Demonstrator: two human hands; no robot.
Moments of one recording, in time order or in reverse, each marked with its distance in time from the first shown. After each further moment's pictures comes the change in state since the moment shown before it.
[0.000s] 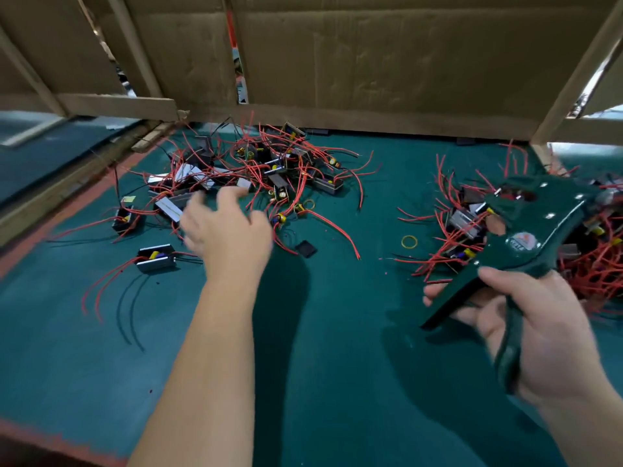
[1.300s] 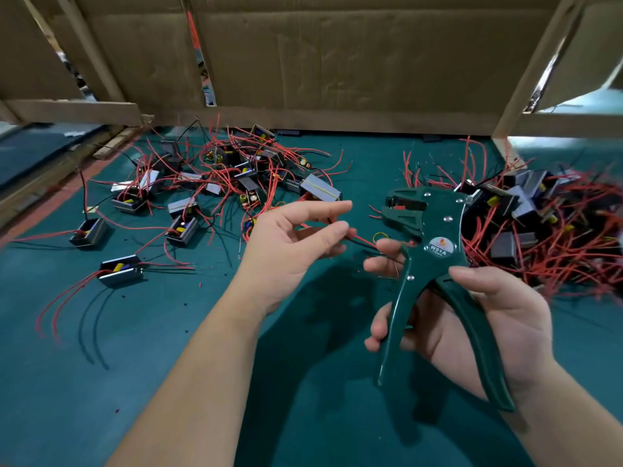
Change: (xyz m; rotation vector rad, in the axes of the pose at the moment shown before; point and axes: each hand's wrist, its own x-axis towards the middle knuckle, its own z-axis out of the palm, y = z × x) left_hand -0.058 0.047 0.002 -1.129 -0.810 0.272; right_hand -0.009 -0.019 0.013 0.430 -0.457 0.463
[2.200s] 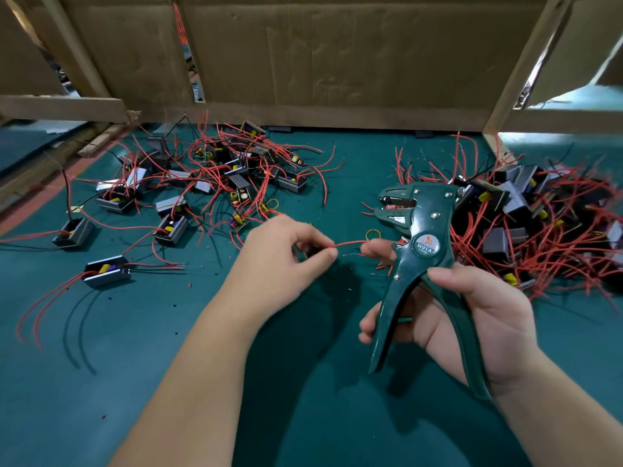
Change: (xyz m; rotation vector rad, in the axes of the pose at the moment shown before) left_hand -0.004 -0.007 -0.013 0.898 -0.037 0.024; right_hand 0.004 0.003 -0.005 -0.167 0.131 -0.047
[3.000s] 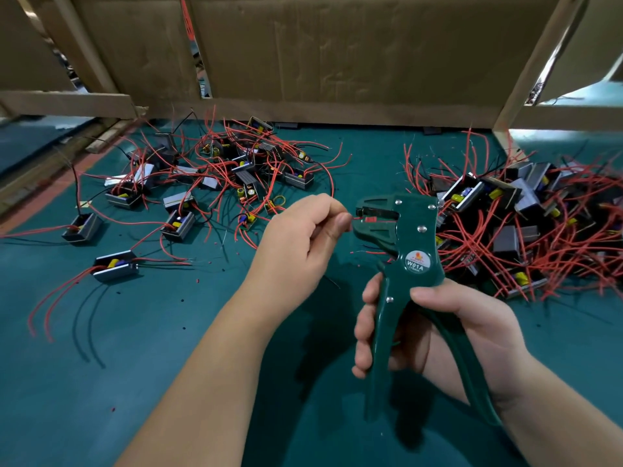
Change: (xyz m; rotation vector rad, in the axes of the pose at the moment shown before) left_hand 0.003 0.011 0.005 -0.145 0.153 0.255; right_hand -0.001 0.009 0.008 0.085 -0.204 0.189
